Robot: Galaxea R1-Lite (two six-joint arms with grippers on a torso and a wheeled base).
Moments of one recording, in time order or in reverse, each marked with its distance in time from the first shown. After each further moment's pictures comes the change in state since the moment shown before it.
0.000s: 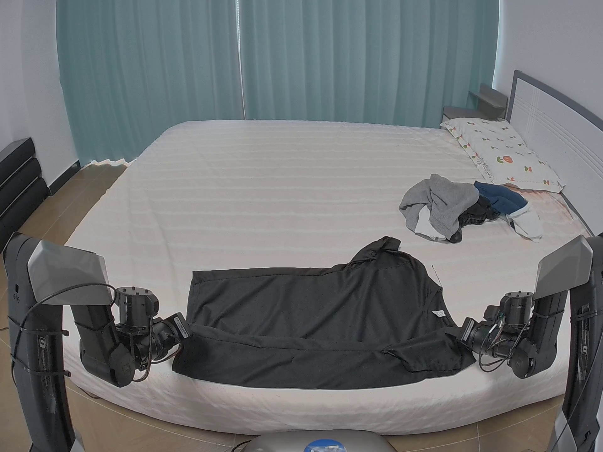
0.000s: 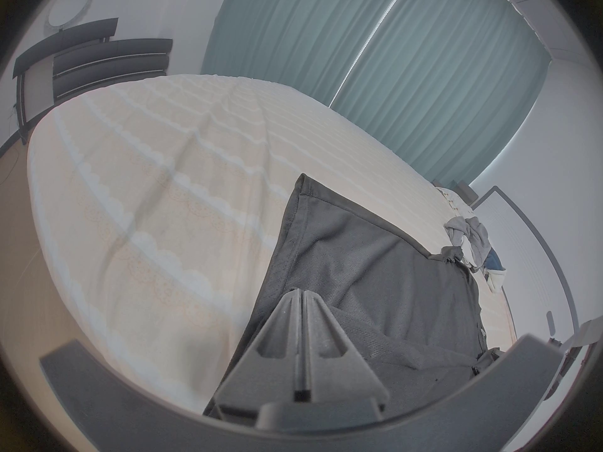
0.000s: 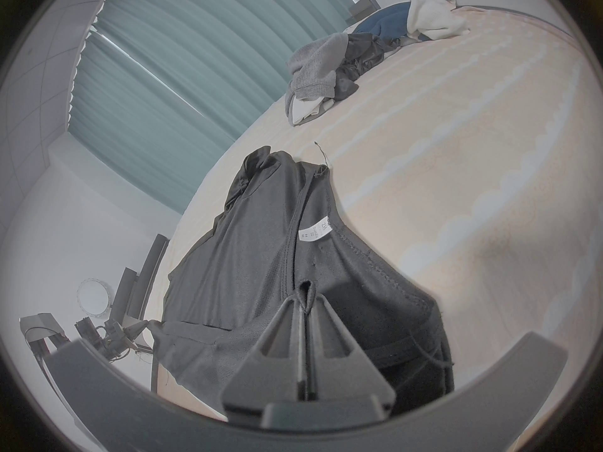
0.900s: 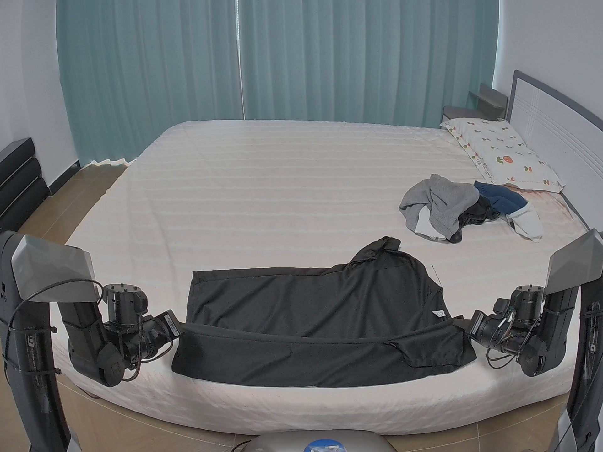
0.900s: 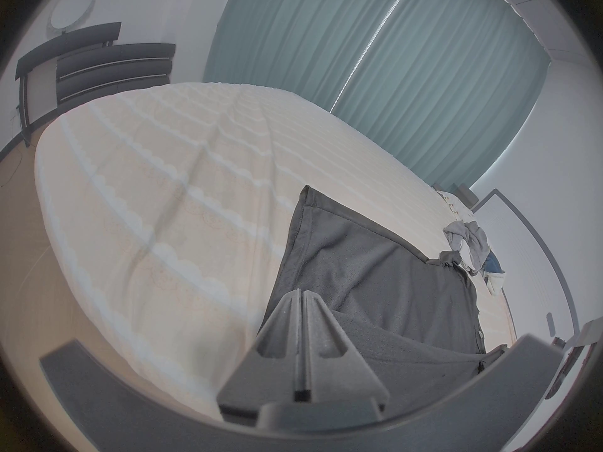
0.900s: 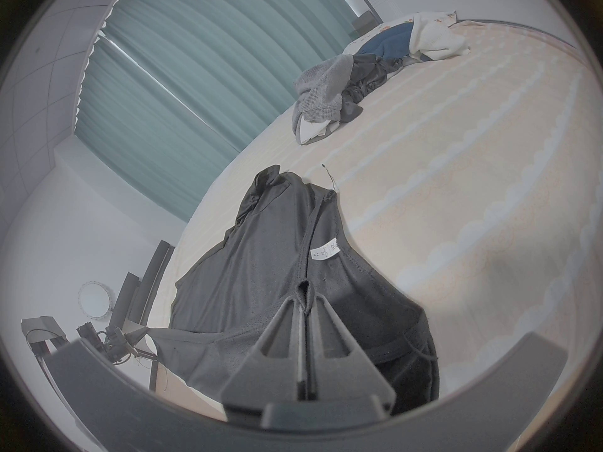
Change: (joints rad) left arm 0.029 -0.065 0.054 0.000 -0.004 0.020; right arm -0.026 -0.077 0.057 -0.033 -0.001 -0.001
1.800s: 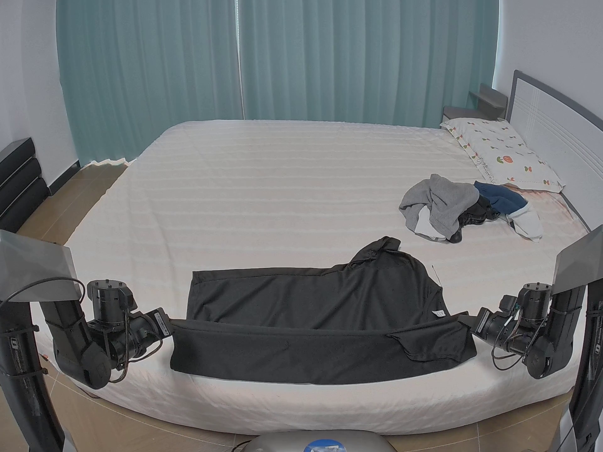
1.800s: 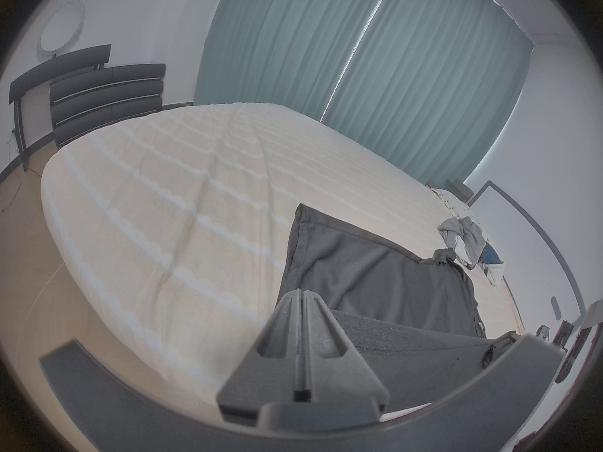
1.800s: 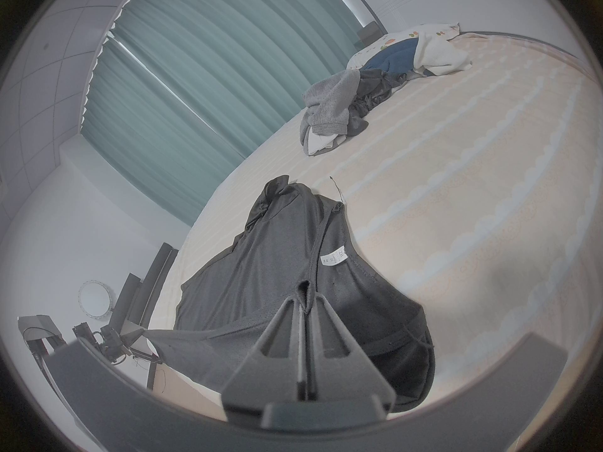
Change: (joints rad) left arm 0.018 -0.110 0.077 -0.002 0.002 0.086; right arm 0.001 -0.060 0.067 -0.051 -0.010 -0.005
